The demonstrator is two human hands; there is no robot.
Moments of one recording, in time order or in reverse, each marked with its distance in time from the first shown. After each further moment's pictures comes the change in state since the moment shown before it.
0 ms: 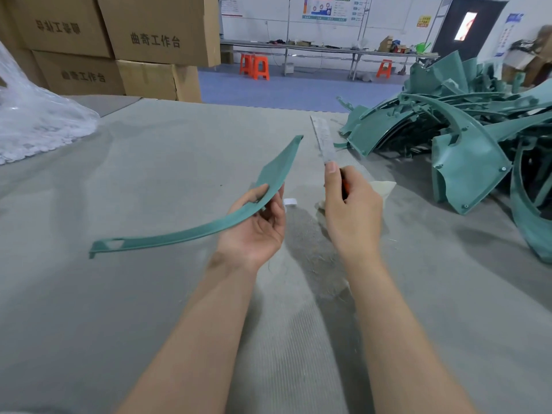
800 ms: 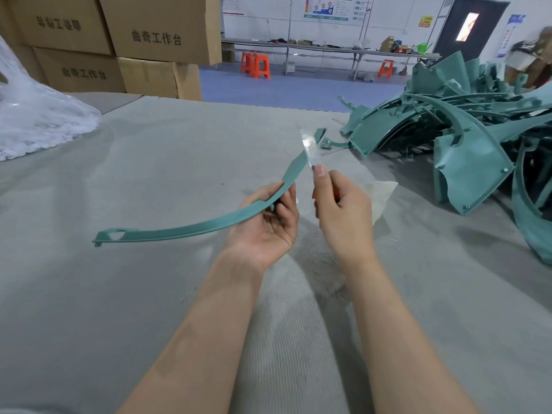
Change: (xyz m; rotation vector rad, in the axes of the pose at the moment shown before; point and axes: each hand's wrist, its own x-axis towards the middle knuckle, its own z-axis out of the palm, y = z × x) left_hand -0.004 -0.006 0.009 -0.046 -0.033 -0.145; right_hand -0.005 -0.001 0.007 0.205 -0.136 -0.064
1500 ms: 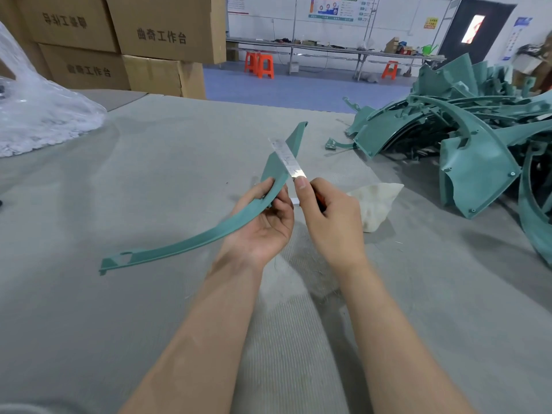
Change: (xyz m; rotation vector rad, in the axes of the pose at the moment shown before) left_hand 0.003 0.012 -0.008 -0.006 -0.016 0.112; right_hand -0.009 -0.002 0.011 -0.093 -0.122 -0.053
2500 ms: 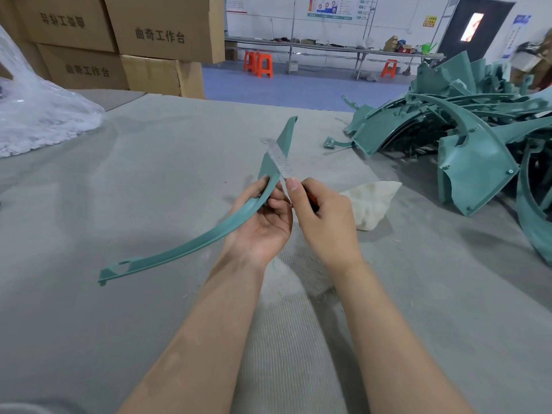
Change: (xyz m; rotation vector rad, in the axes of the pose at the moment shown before) left_hand 0.001 -0.005 0.003 -0.044 0.012 0.106; right_hand -0.001 -0.003 0.002 0.037 -0.048 -0.033
